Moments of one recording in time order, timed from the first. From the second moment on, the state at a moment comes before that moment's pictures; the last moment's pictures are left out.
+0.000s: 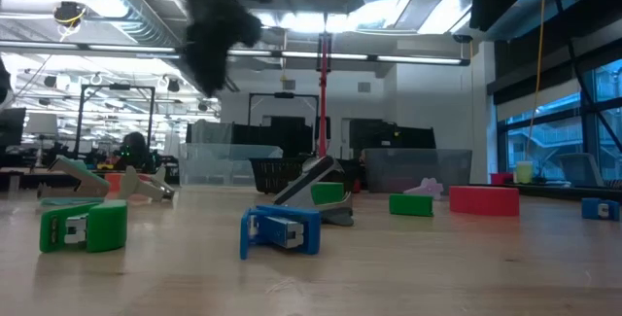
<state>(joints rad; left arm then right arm) 0.32 1.54 1.34 -1.17 -0.01 -0.29 0.03 1.26 1.43 -1.49 0.52 0.70</state>
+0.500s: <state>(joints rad) 0.34 1.37 0.89 -1.18 -0.14 -0.34 0.03 1.26 1.43 -1.47 0.53 0.61</state>
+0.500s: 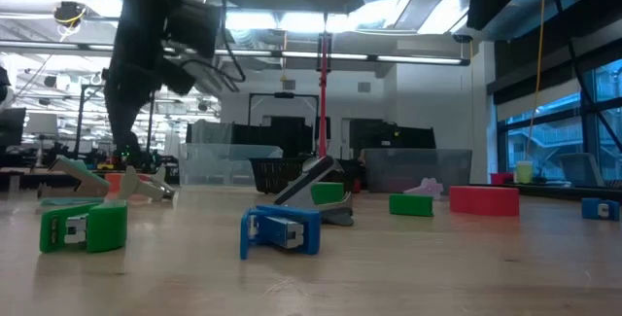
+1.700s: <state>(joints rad) 0.41 1.69 0.89 -1.01 -0.10 -0.13 0.03 1.26 1.43 -1.49 0.52 0.60</state>
